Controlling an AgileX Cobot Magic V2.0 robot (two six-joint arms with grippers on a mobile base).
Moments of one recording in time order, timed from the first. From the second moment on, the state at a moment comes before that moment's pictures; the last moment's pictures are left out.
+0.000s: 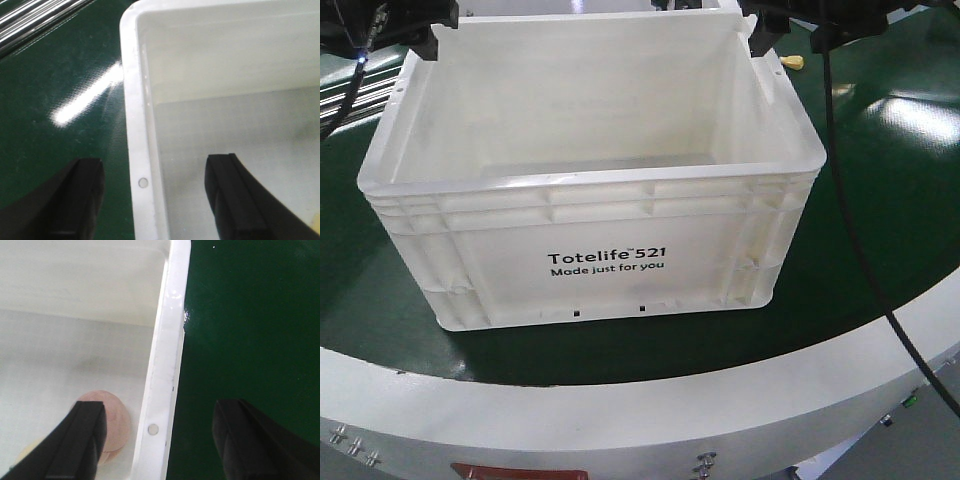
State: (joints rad) left arm -0.26 1.62 -1.74 0.22 1.12 -0.29; right arm 0.24 1.89 -2.07 0.08 1.25 0.05
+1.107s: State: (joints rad) left arm -0.20 1.79 -1.74 0.18 1.05 -0.33; right arm 0.24 2.05 -2.07 0.08 1.19 -0.01
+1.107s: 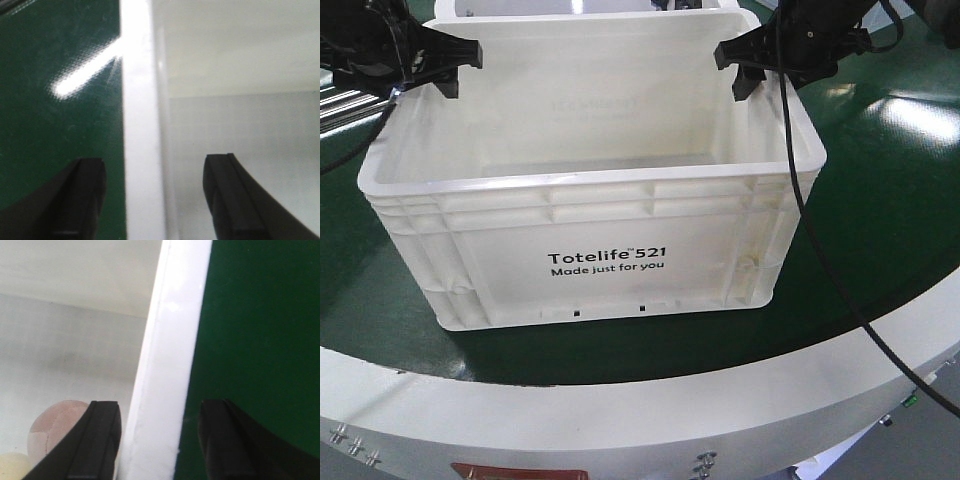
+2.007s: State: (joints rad) left arm -0.18 1.82 -1.75 0.13 1.06 -0.27; right arm 0.24 2.05 -2.07 0.09 1.19 -0.01
